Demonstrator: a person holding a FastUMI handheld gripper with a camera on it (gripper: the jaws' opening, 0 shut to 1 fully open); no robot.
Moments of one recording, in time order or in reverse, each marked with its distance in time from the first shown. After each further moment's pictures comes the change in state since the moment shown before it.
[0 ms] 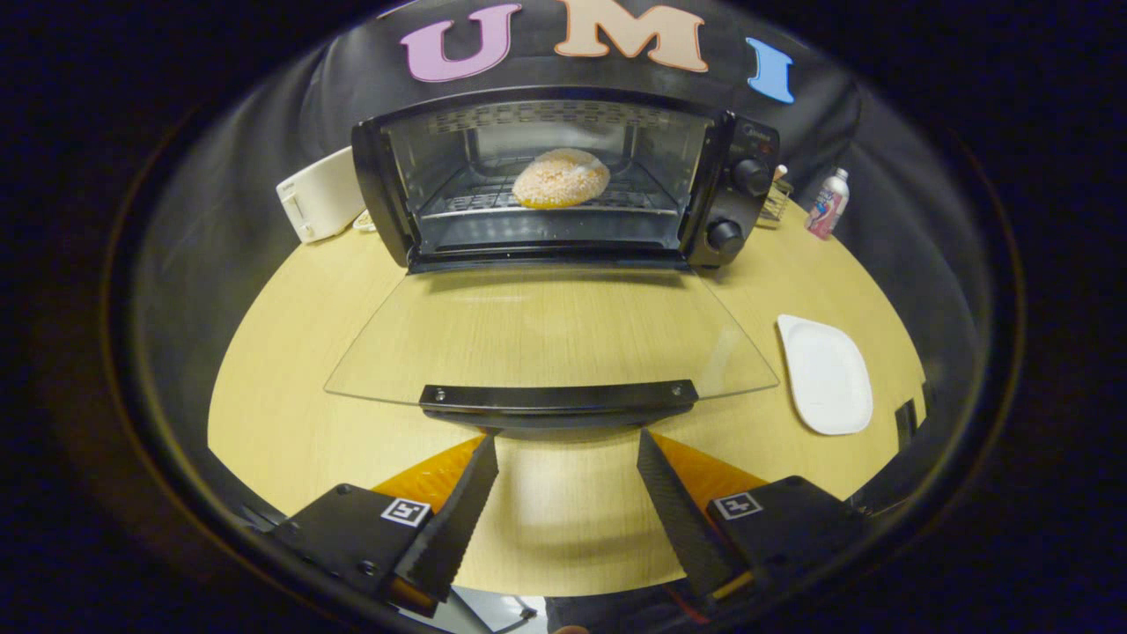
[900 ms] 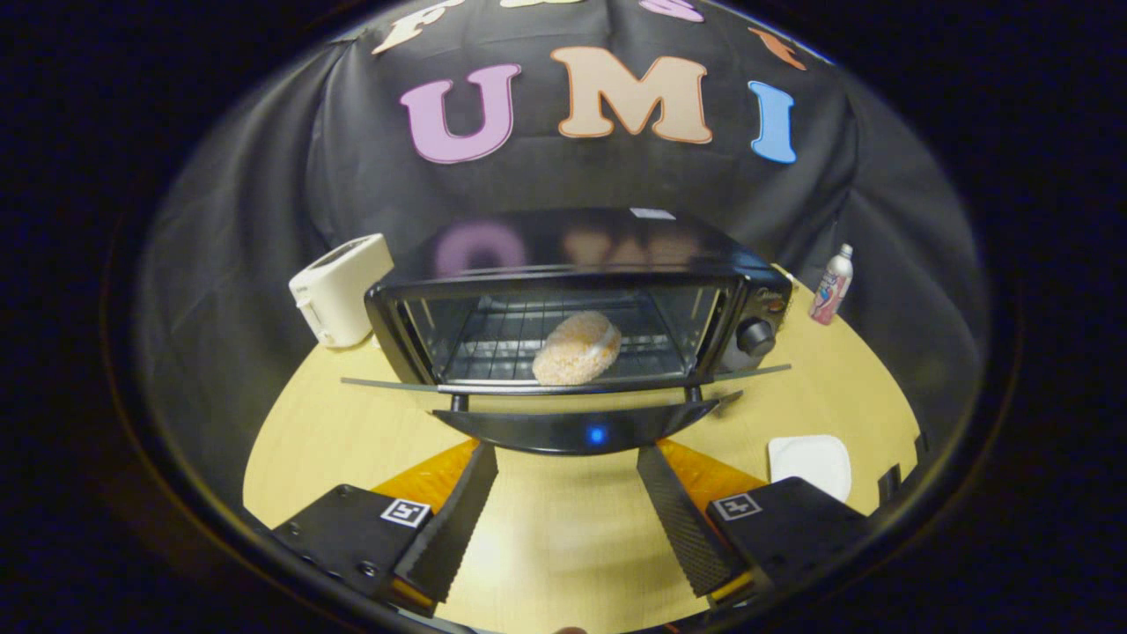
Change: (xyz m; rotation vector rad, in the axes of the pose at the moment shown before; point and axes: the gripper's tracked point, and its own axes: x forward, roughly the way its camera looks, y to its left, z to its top) arm -0.016 0.015 0.144 0.084 -0.264 0.044
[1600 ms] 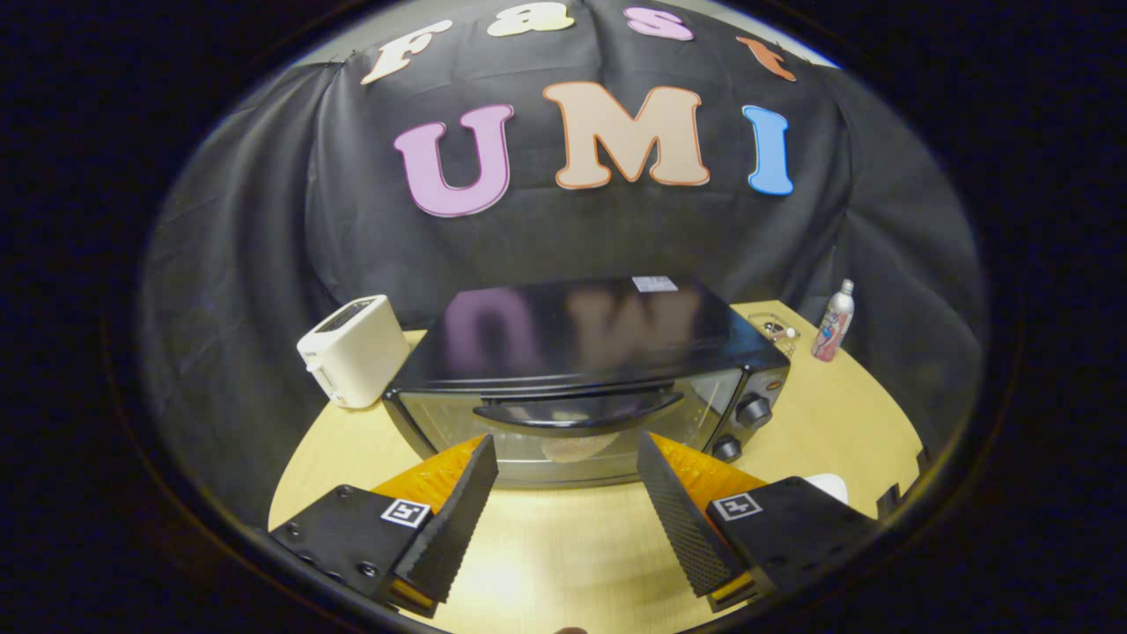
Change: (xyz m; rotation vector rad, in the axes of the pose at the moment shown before) arm -0.014 0.006 0.076 0.024 -0.151 0.022
